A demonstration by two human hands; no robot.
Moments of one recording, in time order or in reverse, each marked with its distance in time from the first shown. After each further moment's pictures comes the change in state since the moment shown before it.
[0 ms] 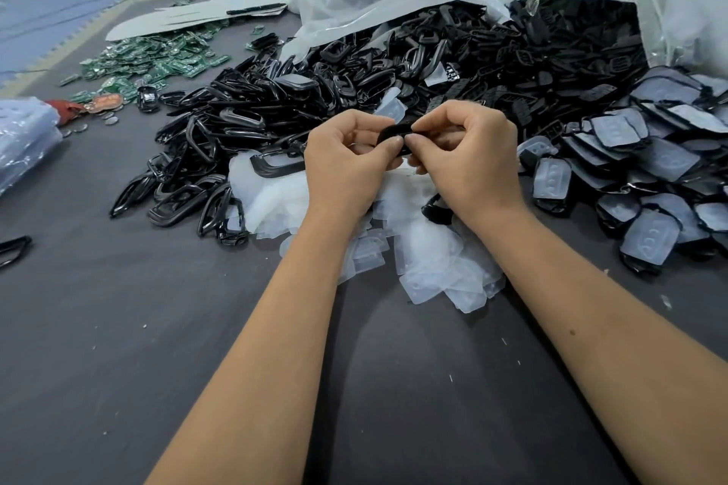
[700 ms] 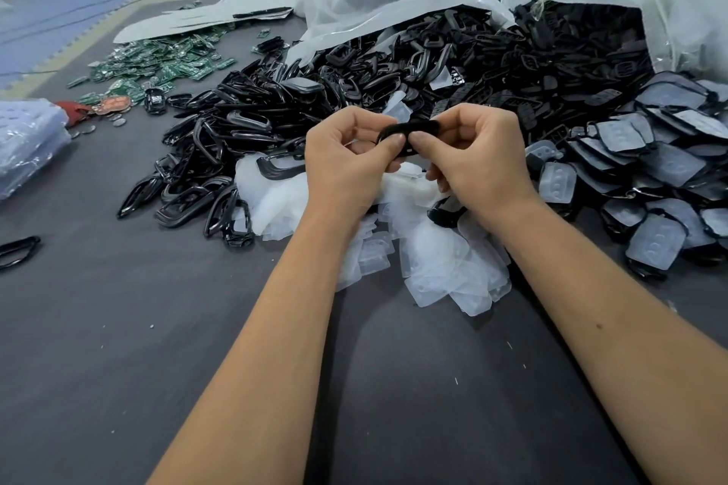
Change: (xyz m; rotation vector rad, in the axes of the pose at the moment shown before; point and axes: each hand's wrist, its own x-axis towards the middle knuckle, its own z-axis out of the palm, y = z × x) left_hand 0.001 0.004 -0.005 -0.041 -0.015 0.049; right_hand 0.006 0.006 -0.005 0.194 -0.098 0.147
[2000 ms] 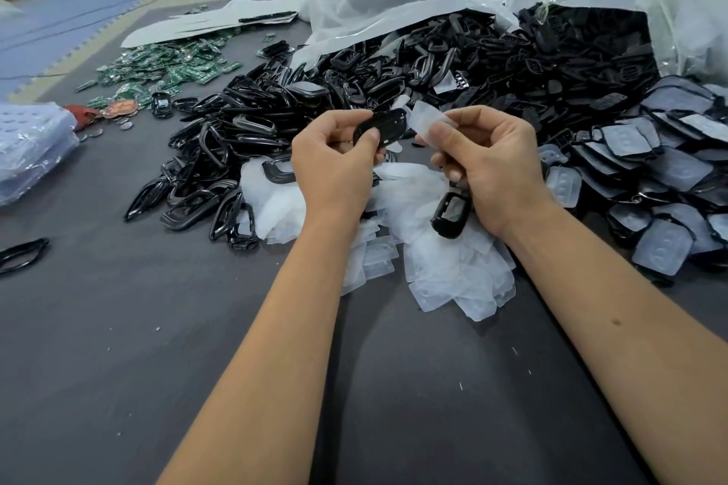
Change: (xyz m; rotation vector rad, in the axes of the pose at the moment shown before) left_hand 0.007 -0.004 -0.004 0.033 0.226 -0.012; right_hand -0.001 0.002 -0.004 0.486 -0.053 0.111
